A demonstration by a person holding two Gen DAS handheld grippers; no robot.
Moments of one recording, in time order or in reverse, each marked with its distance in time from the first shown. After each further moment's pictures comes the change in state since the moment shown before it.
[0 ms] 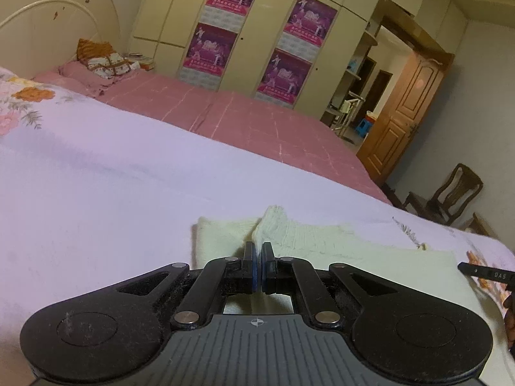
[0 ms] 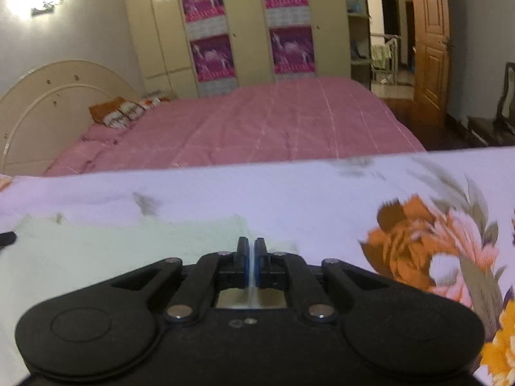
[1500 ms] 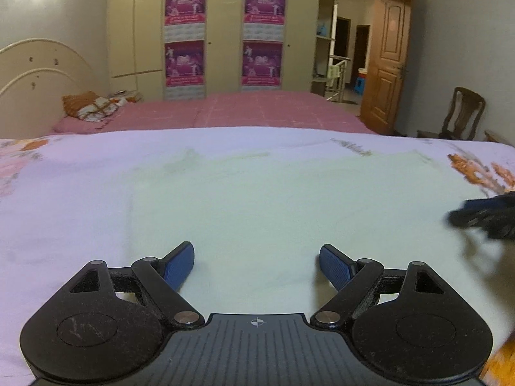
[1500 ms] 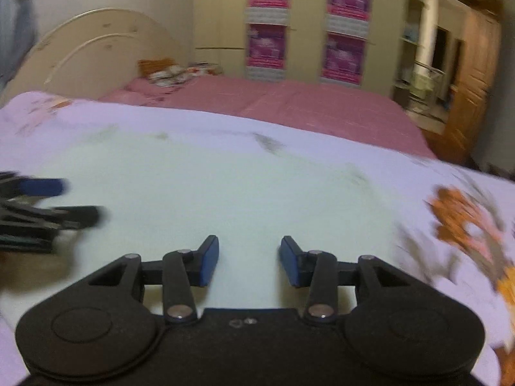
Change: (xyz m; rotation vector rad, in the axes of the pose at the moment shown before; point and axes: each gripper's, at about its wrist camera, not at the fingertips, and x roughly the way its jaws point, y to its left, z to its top) left arm -0.079 -0.099 -0.065 0.305 0.019 0.131; right arm -0.071 0.100 -0.062 -0.214 0.032 -0.014
